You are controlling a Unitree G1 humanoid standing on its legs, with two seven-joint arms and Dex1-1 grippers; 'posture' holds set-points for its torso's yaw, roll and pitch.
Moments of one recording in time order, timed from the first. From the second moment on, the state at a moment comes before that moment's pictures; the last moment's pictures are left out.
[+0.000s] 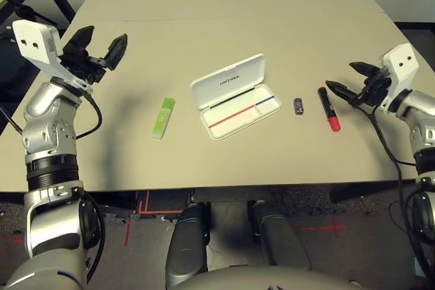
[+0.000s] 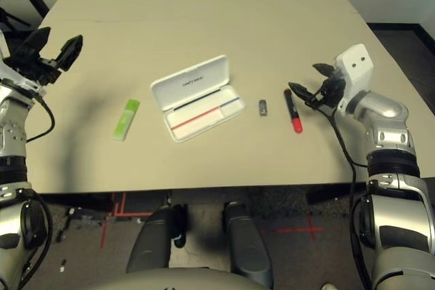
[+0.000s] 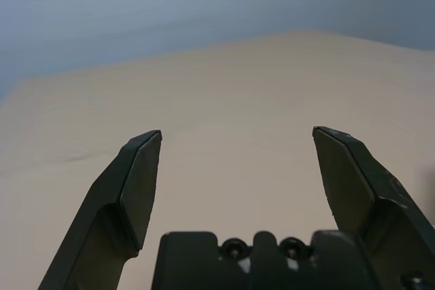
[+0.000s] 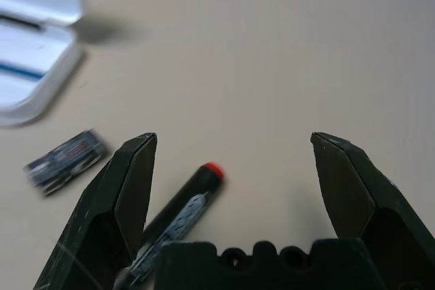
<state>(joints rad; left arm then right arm) -0.50 0.64 0.34 0.13 -0.48 0.26 -0.67 -0.62 -0.72 -0.13 0.68 0.19 -0.04 0.99</state>
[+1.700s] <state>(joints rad) -0.53 0.58 -0.38 -0.10 -0.31 0.68 -0.93 -0.53 -0.78 -0.05 0.43 0.18 0.16 1.22</state>
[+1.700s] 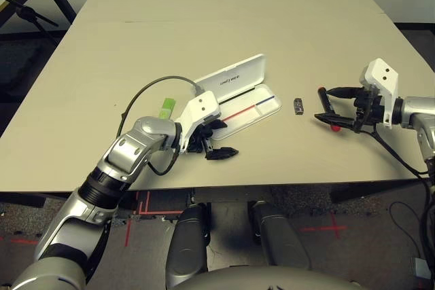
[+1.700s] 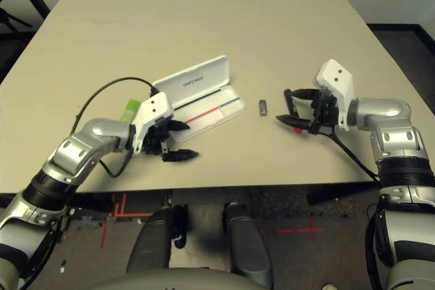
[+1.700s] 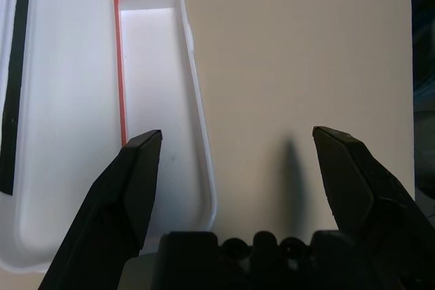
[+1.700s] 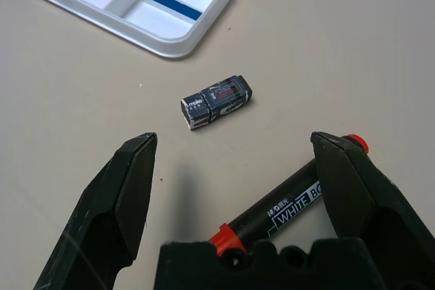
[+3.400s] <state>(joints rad) -0.55 0.65 -0.41 0.01 -0.11 0.28 -1.21 -0.53 -0.77 -0.05 0.47 0.18 0.10 1.16</state>
